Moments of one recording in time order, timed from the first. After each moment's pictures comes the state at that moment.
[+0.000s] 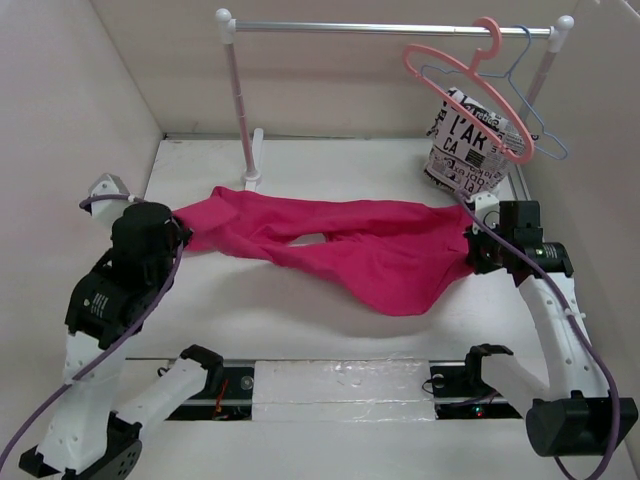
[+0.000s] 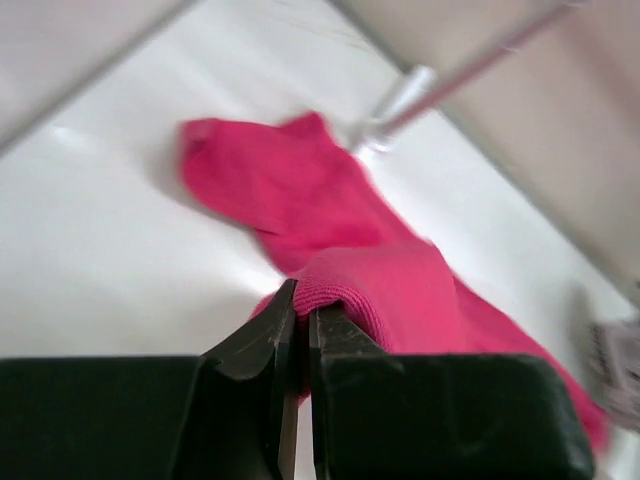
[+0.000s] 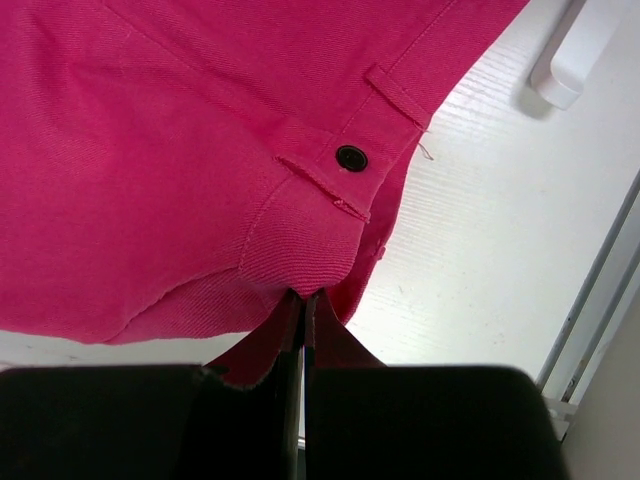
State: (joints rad) left arm -0.41 0.82 1.41 -1.07 -0.62 -0.84; right arm 0.00 0.95 0.97 -0.92 -0.15 -0.26
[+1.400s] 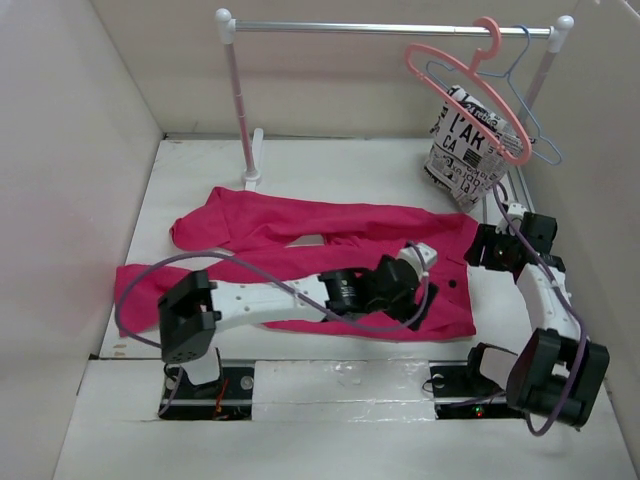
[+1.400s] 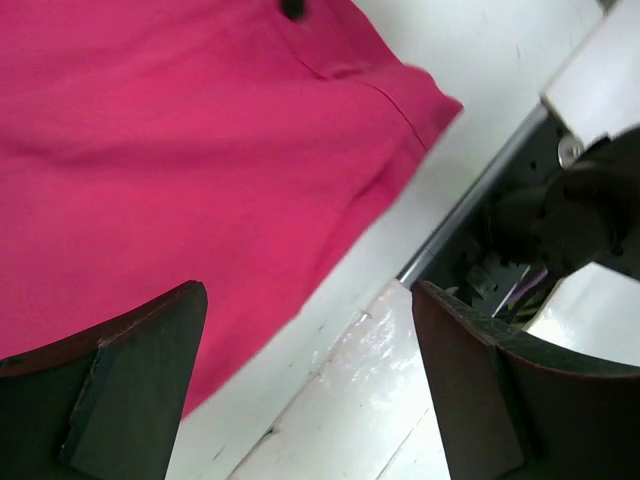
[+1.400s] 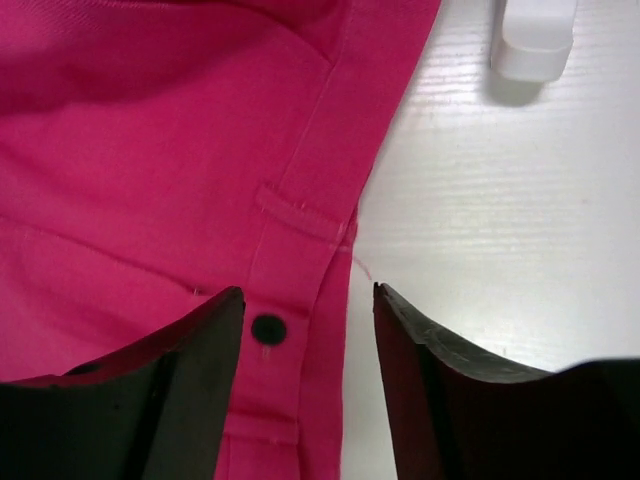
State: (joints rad) left arm -1.30 1.63 1.27 -0.31 -0.20 -0.55; right arm -0.32 1.09 0.69 -0.44 -0.37 -0.07
